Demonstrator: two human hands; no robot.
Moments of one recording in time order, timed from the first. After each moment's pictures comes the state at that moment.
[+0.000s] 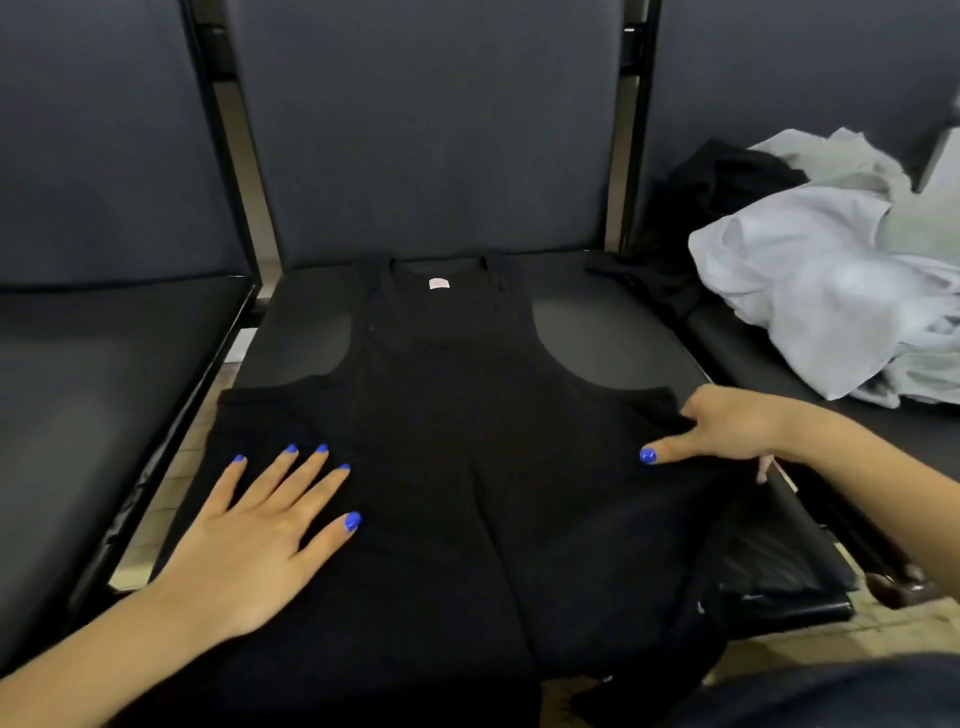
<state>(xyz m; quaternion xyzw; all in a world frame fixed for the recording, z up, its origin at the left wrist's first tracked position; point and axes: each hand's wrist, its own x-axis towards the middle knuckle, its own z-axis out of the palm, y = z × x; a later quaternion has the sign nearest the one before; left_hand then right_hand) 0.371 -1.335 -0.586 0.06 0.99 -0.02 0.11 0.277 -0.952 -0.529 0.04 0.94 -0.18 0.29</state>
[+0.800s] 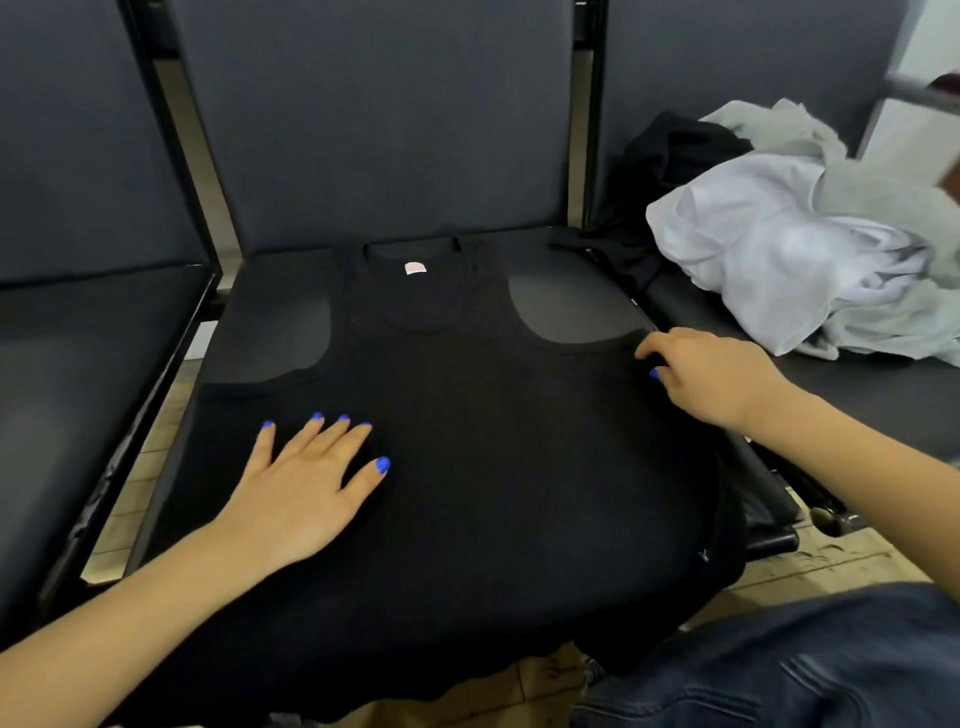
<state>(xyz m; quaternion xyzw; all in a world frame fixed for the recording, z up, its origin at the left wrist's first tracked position) 0.348 -1.289 -0.575 0.05 0.99 0.03 0.15 0.285 -0.932 -0.553 -0.04 1.00 0.03 -0.01</state>
